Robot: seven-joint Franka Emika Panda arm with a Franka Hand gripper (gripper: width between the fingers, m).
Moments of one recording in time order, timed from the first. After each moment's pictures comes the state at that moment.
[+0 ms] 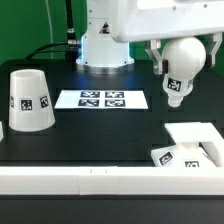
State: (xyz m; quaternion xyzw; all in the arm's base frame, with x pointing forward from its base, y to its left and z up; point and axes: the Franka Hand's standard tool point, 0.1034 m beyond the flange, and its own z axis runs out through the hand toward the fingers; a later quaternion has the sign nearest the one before) arm 0.610 0.078 0.157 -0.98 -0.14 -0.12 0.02
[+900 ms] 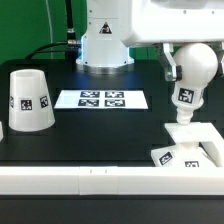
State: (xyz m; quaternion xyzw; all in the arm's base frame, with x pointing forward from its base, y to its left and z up) arm 0.626 0.088 0.137 -0.96 -0.20 -0.20 0.00
